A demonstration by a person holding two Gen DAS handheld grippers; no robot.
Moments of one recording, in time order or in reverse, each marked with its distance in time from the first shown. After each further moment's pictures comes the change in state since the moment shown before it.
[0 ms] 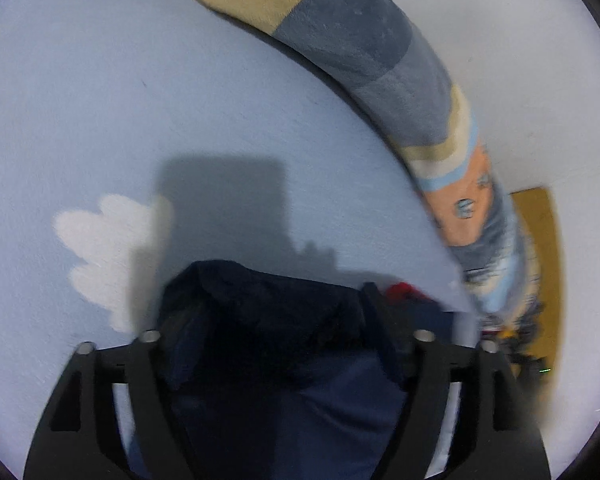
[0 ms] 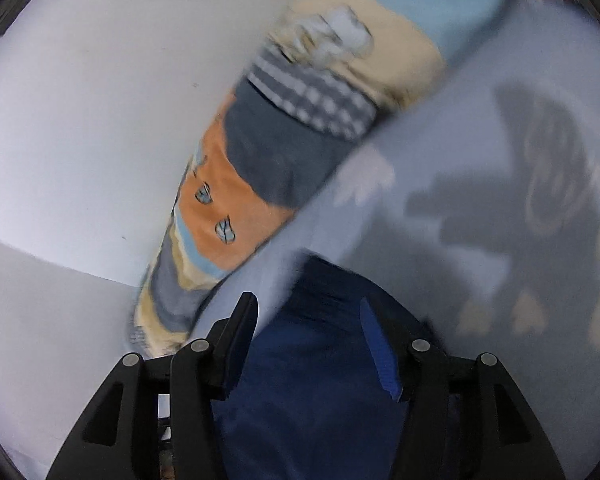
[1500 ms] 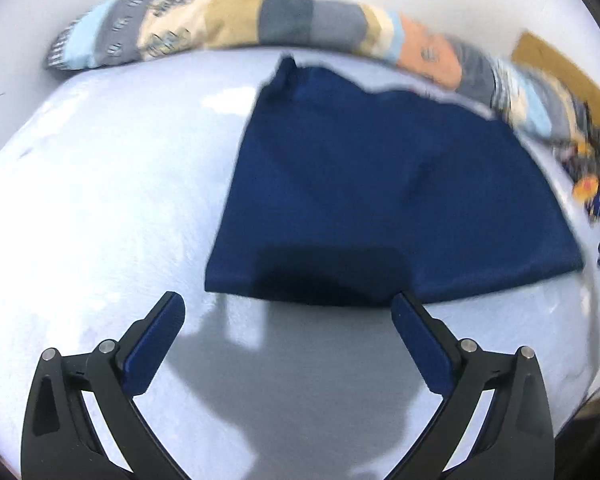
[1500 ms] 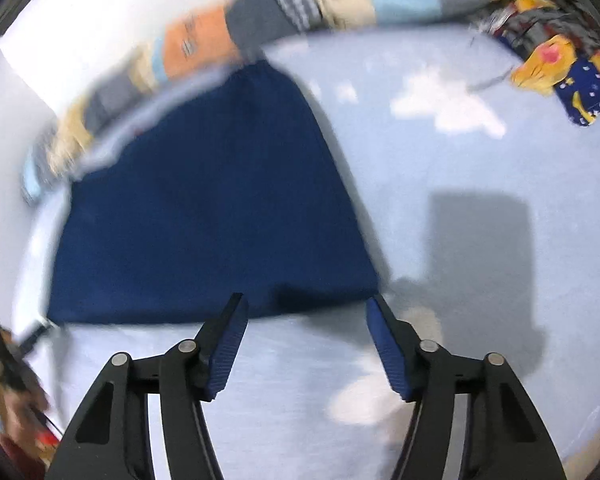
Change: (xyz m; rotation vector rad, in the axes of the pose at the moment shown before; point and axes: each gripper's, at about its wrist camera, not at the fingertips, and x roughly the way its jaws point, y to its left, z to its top) left arm -0.105 0.029 -0.263 0.515 -0.266 0.416; right arm -0.153 -0.059 -0.180 -0.399 0.126 -0.368
